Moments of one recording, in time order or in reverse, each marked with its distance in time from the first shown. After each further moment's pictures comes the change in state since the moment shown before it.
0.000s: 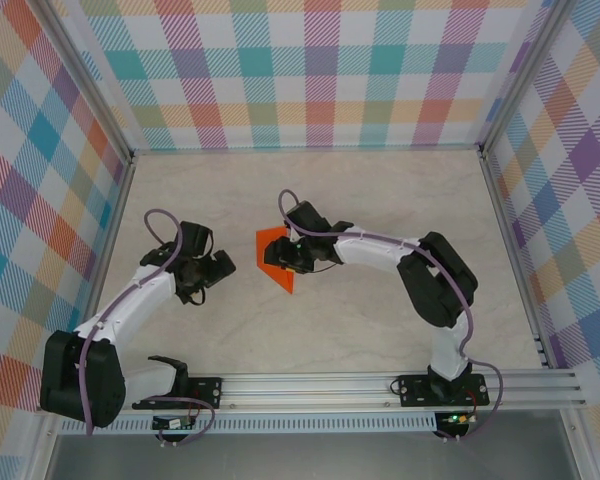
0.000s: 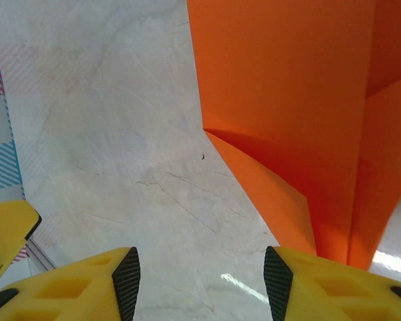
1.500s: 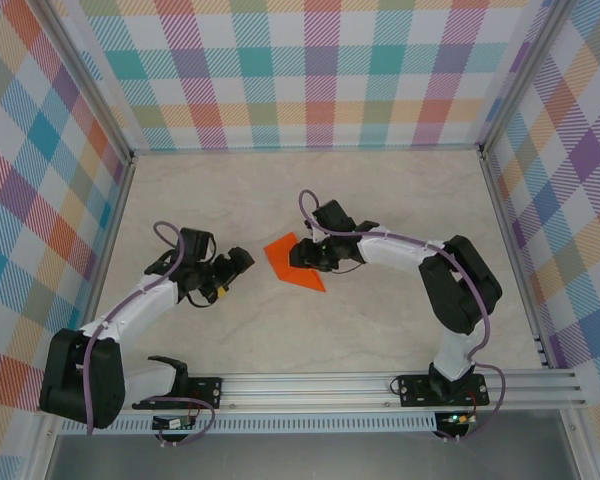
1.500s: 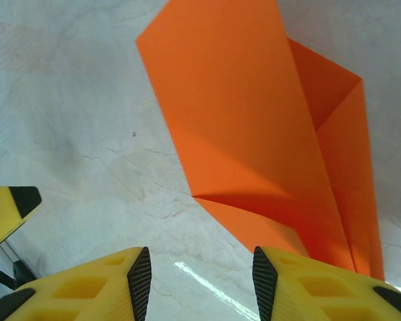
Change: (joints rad) left arm -0.024 -0.002 -0.113 0.305 0.365 -0.109; right arm -0.105 -0.128 -0.166 -0.025 -0.041 -0.214
